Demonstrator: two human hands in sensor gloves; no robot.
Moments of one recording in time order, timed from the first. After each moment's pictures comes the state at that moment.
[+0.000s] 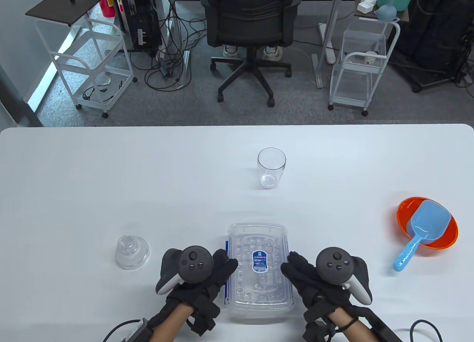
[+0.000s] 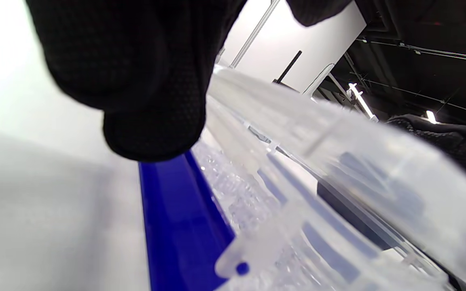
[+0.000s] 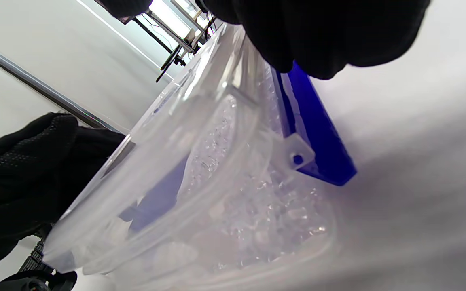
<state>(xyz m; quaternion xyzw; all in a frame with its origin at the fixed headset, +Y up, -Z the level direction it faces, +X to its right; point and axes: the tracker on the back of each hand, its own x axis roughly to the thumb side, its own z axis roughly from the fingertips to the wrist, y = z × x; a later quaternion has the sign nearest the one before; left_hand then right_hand) -0.122 -0.704 -0.257 -0.08 -0.24 0.29 0.92 0.164 -0.706 -0.237 0.11 0.16 0.90 0.39</state>
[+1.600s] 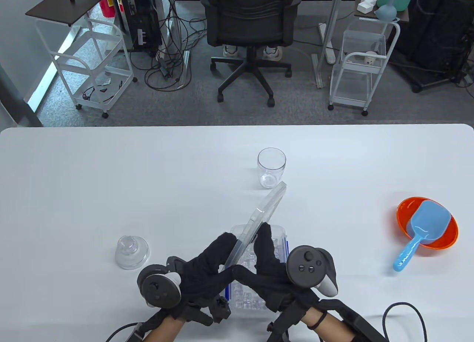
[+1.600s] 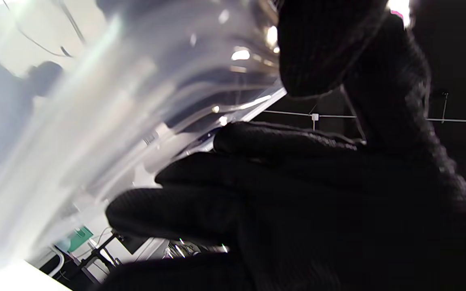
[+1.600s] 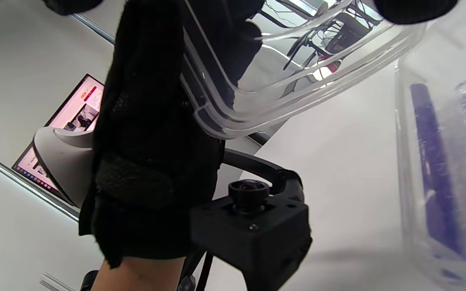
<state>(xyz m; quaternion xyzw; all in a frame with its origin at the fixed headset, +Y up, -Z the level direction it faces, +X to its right) -0.133 -0.653 -0.226 0.21 -0.36 0.48 0.77 0.073 -0.644 -0.226 0.31 0.09 0.80 0.50</state>
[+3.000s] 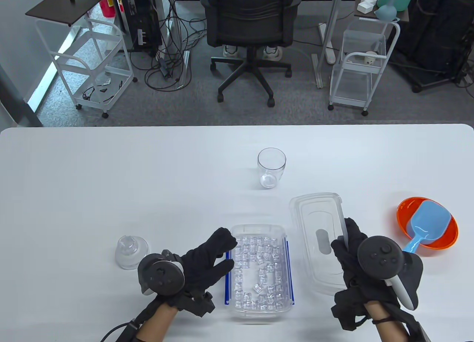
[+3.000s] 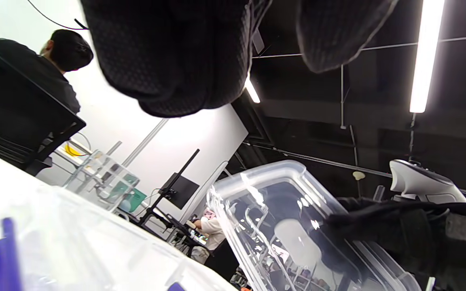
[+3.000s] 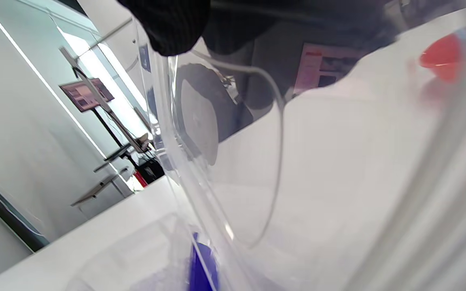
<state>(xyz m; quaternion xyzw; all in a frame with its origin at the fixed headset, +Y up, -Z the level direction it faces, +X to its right) -0.149 -0.679 -0.254 0.14 -0.36 0.39 0.84 0.230 -0.623 -0.233 -0.05 0.01 0.96 0.26</state>
